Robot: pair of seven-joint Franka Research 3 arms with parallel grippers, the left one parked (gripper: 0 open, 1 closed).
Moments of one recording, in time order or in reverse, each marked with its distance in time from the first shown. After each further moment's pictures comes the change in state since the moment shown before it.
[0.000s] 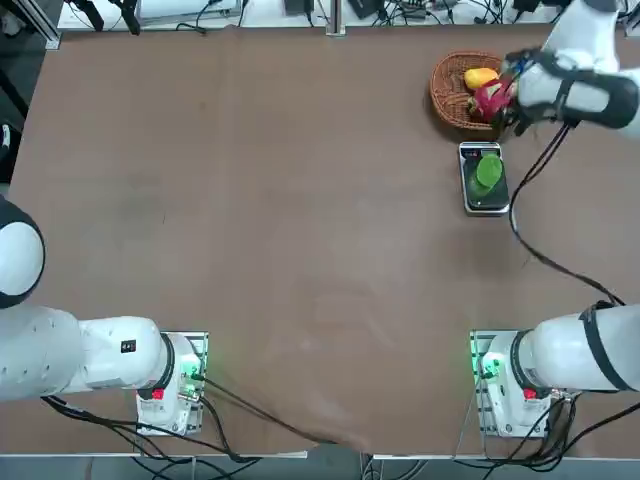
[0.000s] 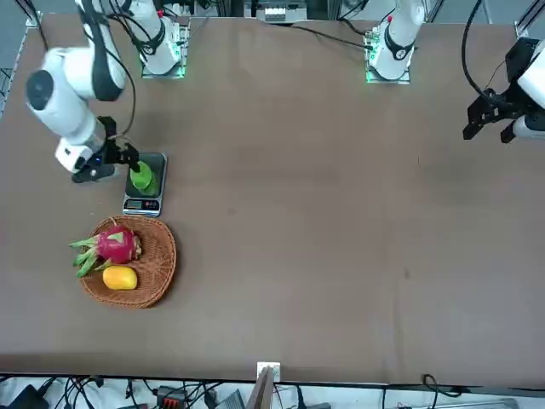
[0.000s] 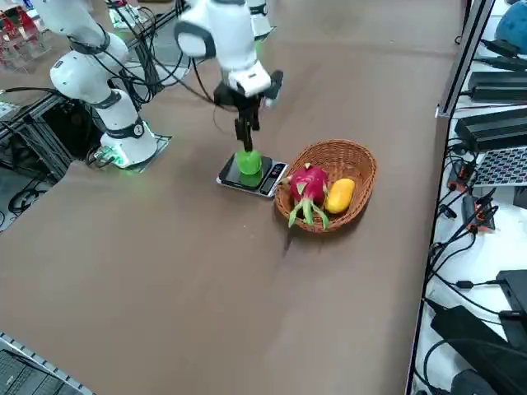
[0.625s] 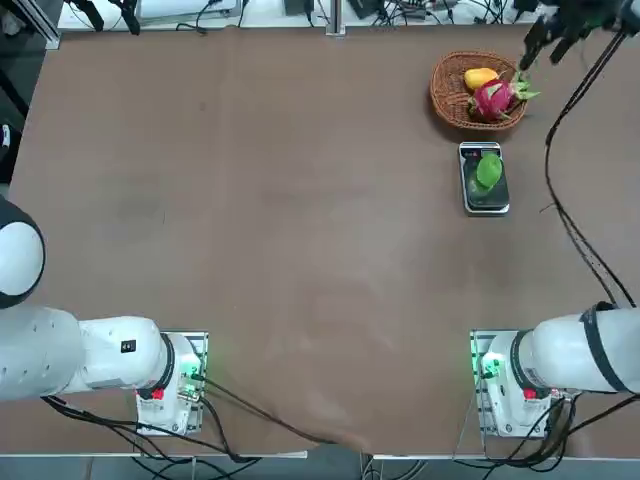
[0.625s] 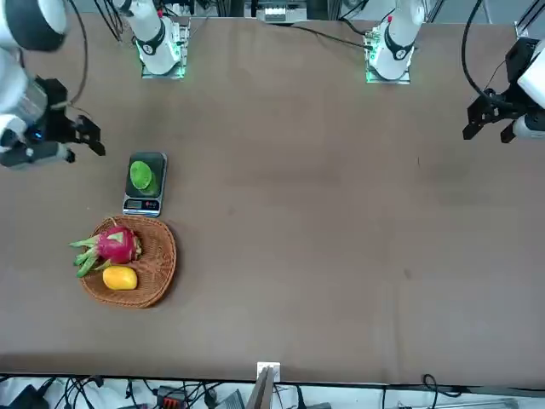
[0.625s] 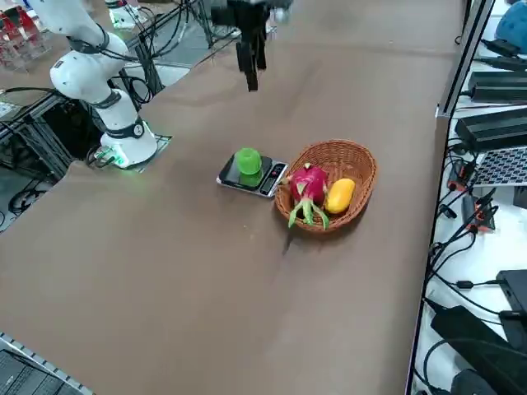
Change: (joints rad) arm -0.001 -0.020 -0.004 0.425 0.008 -0.432 0.005
